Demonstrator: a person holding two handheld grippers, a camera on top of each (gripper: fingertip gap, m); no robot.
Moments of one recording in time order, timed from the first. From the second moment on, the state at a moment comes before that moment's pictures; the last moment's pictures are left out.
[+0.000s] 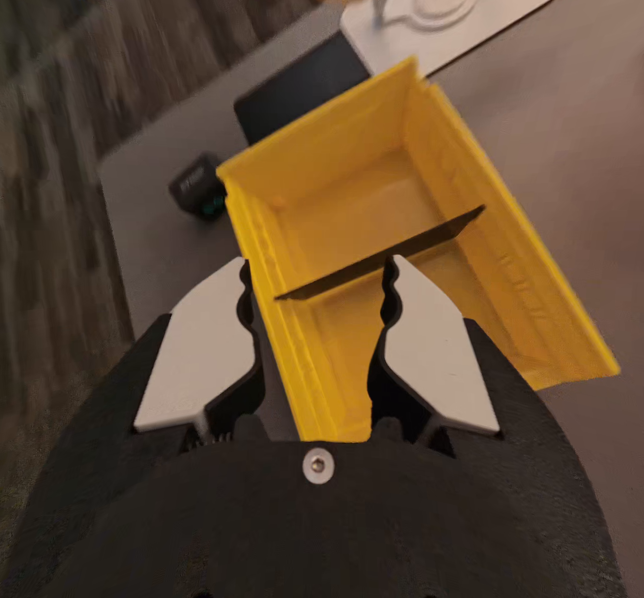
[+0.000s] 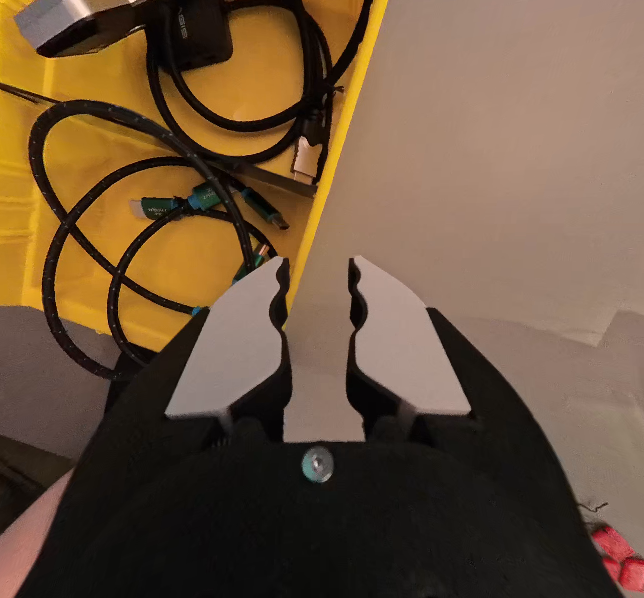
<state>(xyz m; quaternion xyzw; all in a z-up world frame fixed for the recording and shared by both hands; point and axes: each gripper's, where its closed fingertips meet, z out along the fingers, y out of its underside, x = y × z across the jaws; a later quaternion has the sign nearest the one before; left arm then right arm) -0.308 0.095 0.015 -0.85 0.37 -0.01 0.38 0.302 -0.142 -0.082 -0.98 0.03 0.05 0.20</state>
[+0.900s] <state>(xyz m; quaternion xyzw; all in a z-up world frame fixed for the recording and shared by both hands) -0.342 0.083 -0.124 -0.93 0.36 -0.01 0.07 0.208 -0.123 -0.116 -1.00 0.00 0.03 0.03</state>
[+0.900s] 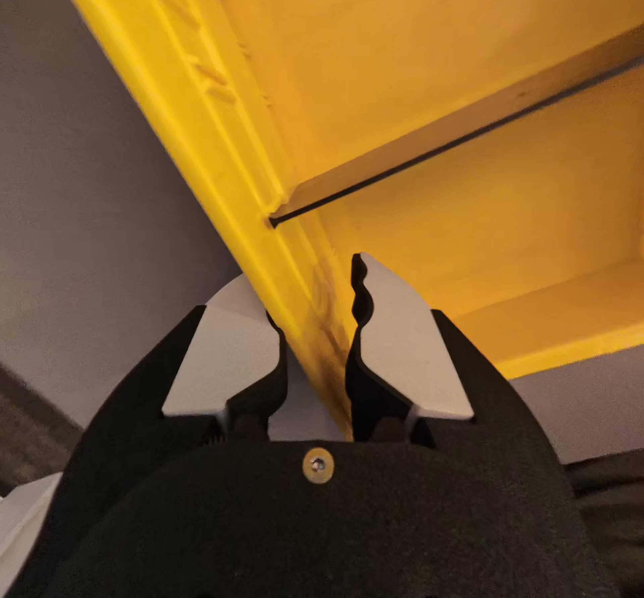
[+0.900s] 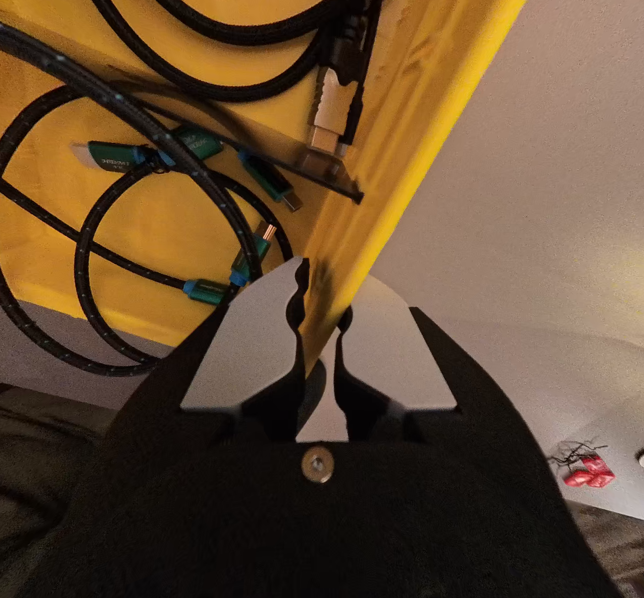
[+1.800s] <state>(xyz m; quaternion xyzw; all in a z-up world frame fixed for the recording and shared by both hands) -0.276 0.113 0.065 -0.78 0.29 0.03 0.56 0.033 -0.036 0.039 -0.87 -0.22 -0.10 0.43</state>
